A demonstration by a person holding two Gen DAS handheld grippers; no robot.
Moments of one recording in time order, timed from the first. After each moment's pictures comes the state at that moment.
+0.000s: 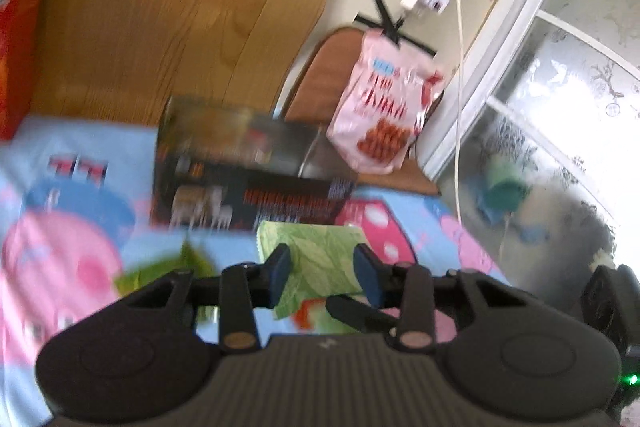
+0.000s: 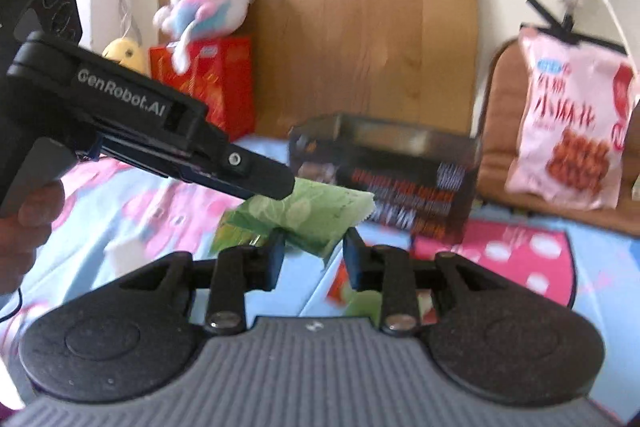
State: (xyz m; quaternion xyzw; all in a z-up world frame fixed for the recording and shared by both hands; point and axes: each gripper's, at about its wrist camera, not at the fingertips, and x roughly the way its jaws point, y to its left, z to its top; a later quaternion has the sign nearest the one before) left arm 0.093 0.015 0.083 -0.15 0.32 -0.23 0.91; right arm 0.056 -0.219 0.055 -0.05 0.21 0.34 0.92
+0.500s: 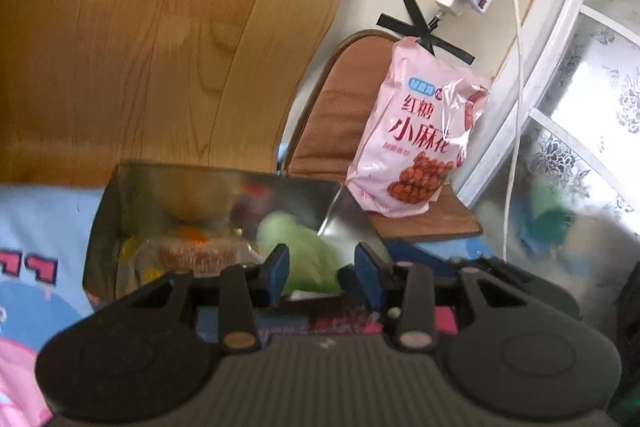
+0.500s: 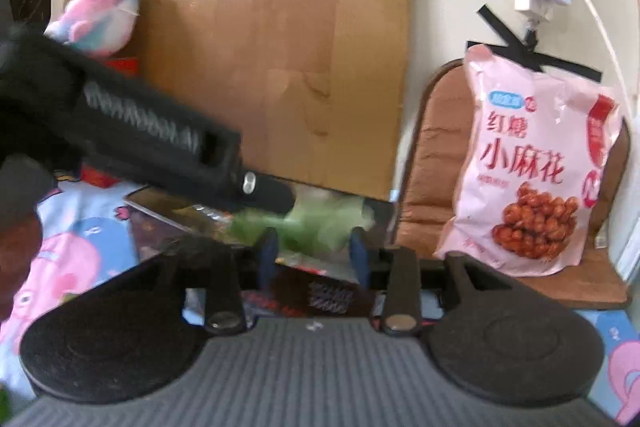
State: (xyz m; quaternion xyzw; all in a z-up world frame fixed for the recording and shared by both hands) left arm 0.208 -0.025 0.073 -0.13 0.33 -0.22 0.91; right arm 0.176 -0.213 0.054 -0.07 0.19 0.24 0.95
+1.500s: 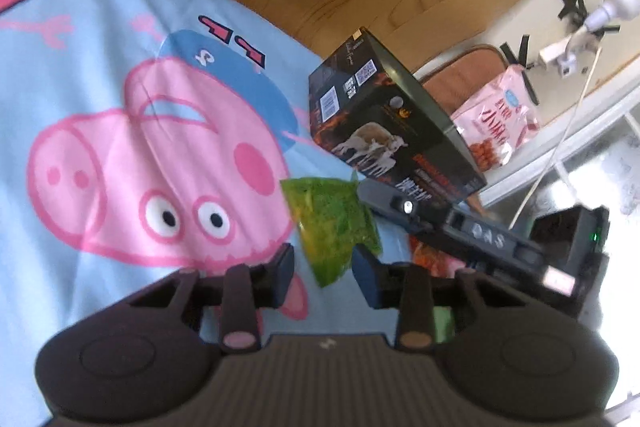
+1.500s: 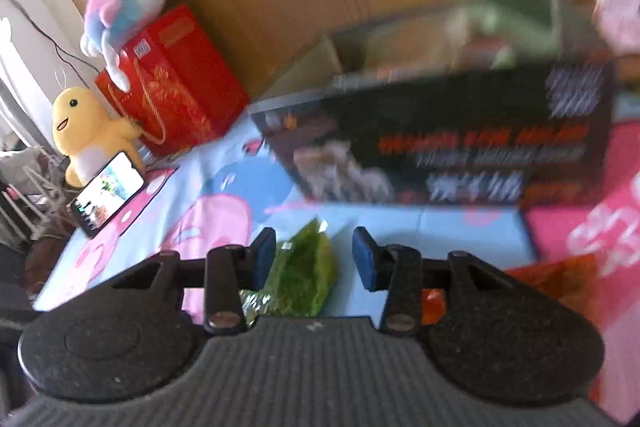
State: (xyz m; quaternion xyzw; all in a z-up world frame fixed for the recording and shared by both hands) left arm 0.094 0.131 -0.021 -0.34 0.40 -0.16 0.84; right arm 0.170 -0.165 0.002 0.14 0.42 0.37 0.82
